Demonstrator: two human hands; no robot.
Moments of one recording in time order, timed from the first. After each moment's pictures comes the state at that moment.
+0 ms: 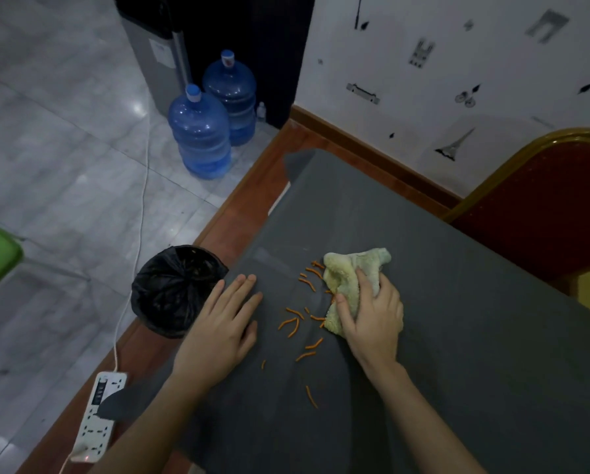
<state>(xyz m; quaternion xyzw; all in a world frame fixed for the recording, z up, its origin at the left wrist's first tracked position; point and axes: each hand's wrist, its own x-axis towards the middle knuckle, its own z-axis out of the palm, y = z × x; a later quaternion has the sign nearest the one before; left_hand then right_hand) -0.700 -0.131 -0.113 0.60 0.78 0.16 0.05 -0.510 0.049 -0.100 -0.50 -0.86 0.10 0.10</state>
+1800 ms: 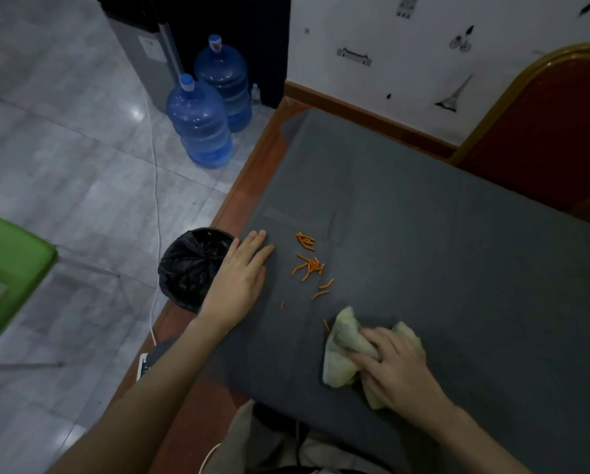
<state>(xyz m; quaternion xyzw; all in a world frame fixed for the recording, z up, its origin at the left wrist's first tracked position) -0.707 -0.134 -0.113 0.60 0.77 0.20 0.10 -0.389 -0.062 -0.077 -0.18 -0.97 0.12 0.07</state>
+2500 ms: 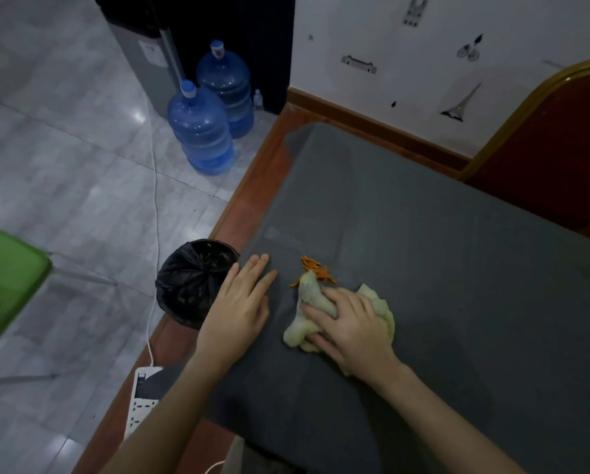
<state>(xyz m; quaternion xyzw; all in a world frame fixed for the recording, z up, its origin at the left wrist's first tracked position) -0.706 -0.137 -0.117 0.60 0.77 0.20 0.07 -0.504 -0.018 -0.088 -0.20 -0.97 0.10 0.07</state>
